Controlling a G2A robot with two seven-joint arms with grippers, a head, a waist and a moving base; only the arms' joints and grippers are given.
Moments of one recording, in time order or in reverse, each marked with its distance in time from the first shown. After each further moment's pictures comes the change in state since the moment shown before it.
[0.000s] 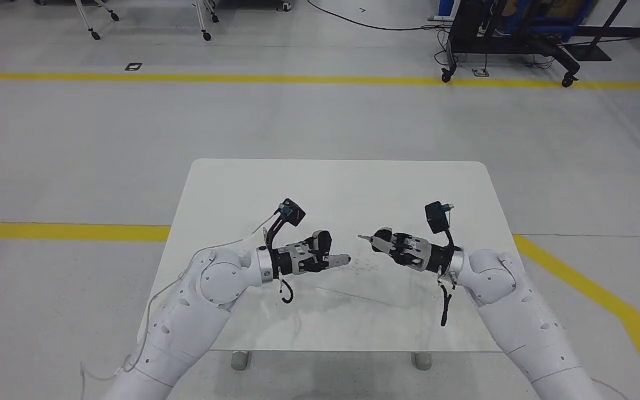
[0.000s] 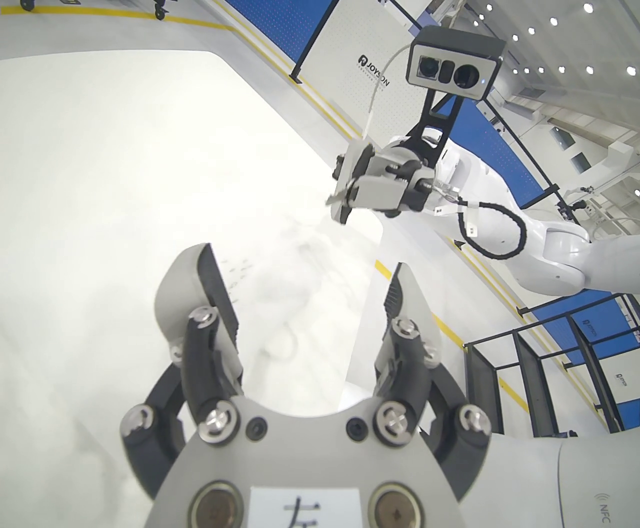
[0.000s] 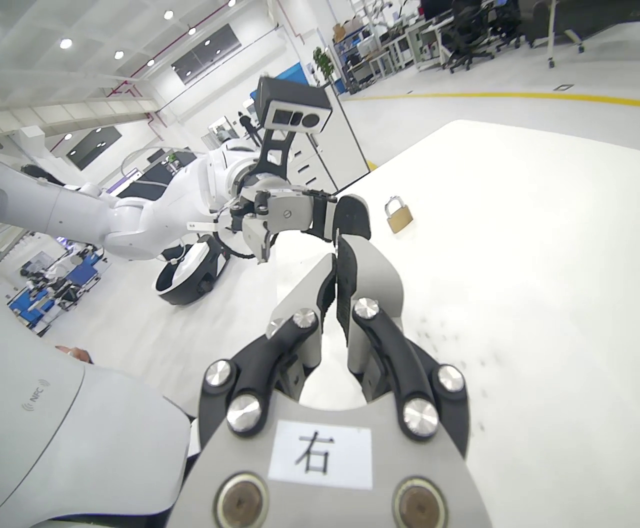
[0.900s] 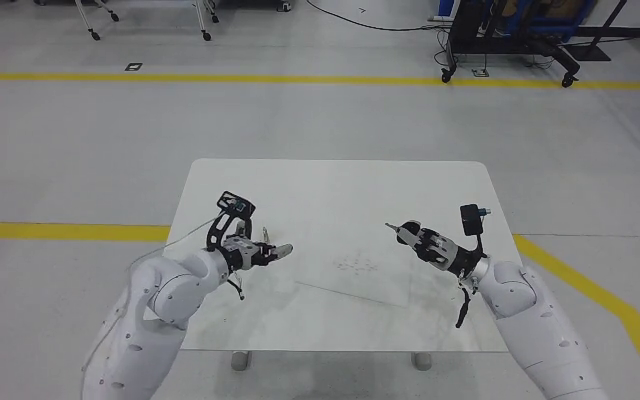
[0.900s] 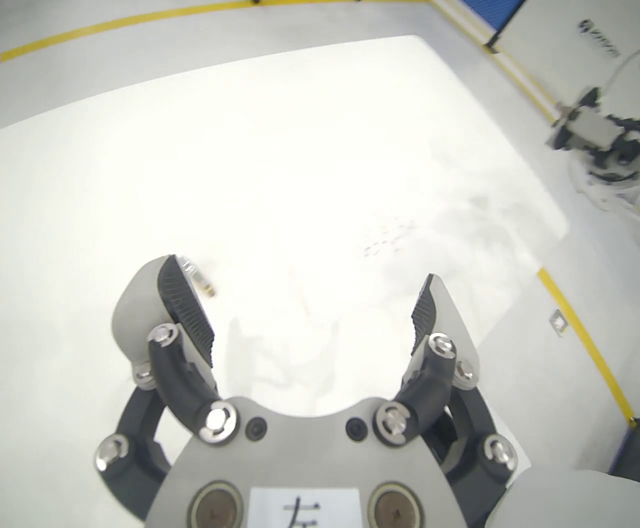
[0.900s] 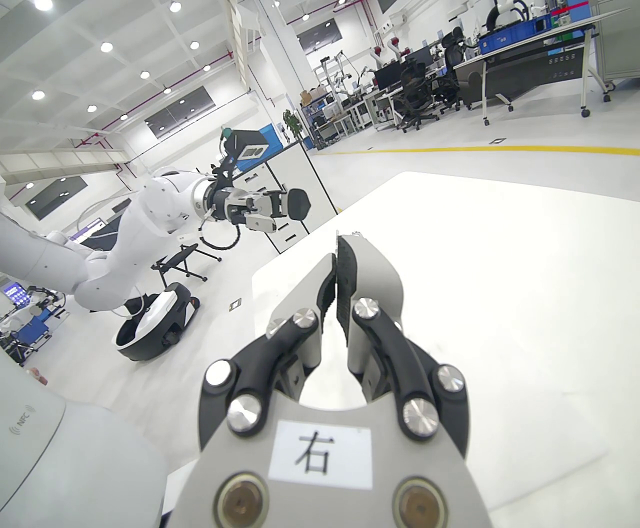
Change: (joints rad) left arm 0.281 0.094 -0.351 -0.486 0.503 0.450 -0.221; right arm -0.084 0.016 0.092 -0.031 -0.048 0.000 -0.140
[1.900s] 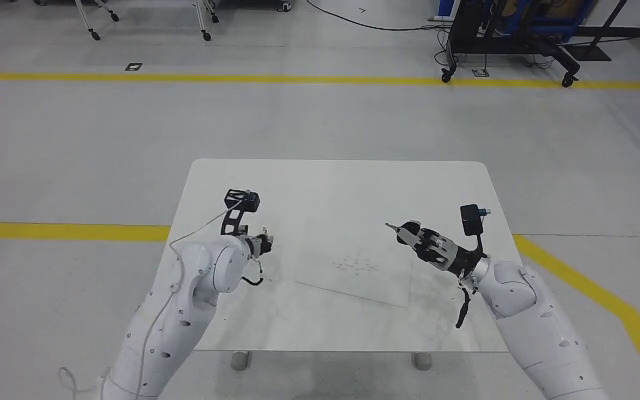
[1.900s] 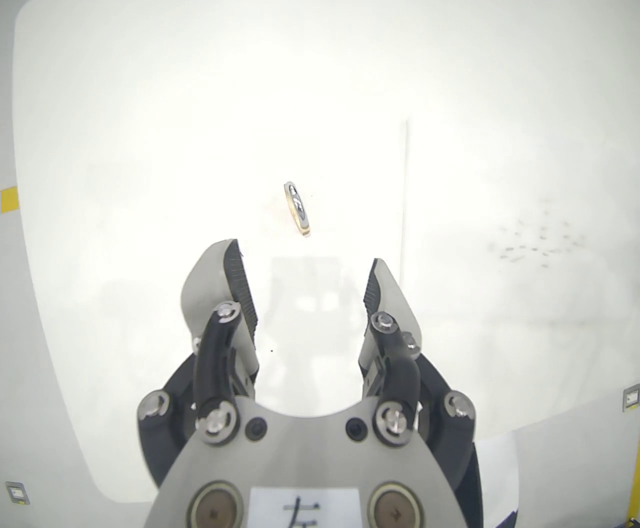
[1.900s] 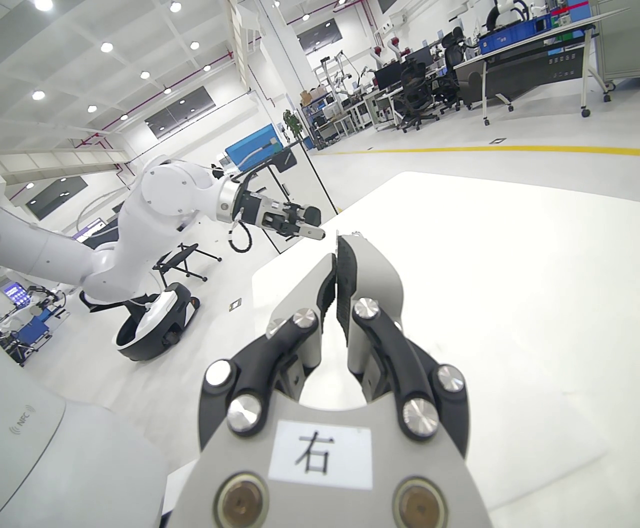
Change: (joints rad) left arm -0.288 -0.070 0.275 0.230 0.245 0.434 -0.226; right arm 0.000 0.000 0.000 0.000 0.000 0.000 0.000
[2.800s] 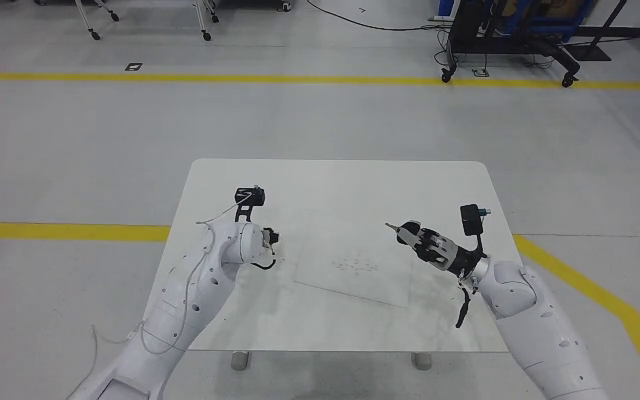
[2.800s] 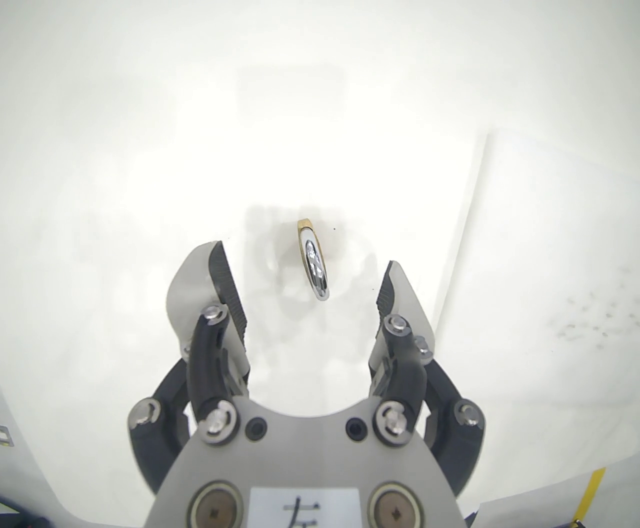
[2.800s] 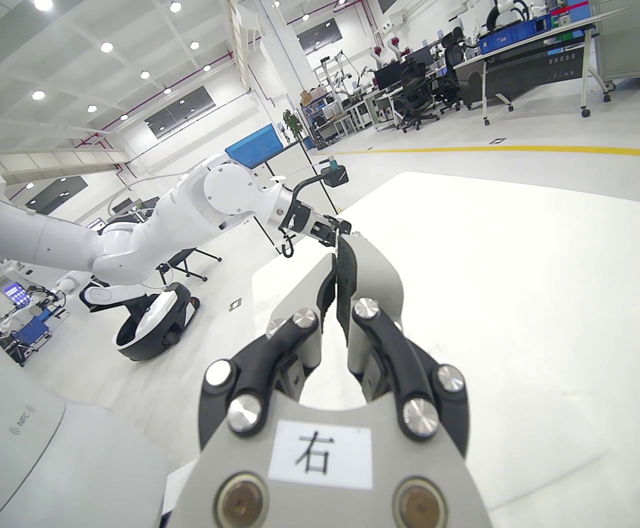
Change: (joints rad) left arm -0.185 -0.084 0.132 0.369 -0.080 0.089 0.078; right arm 0.000 0.000 0.000 0.000 0.000 0.000 0.000
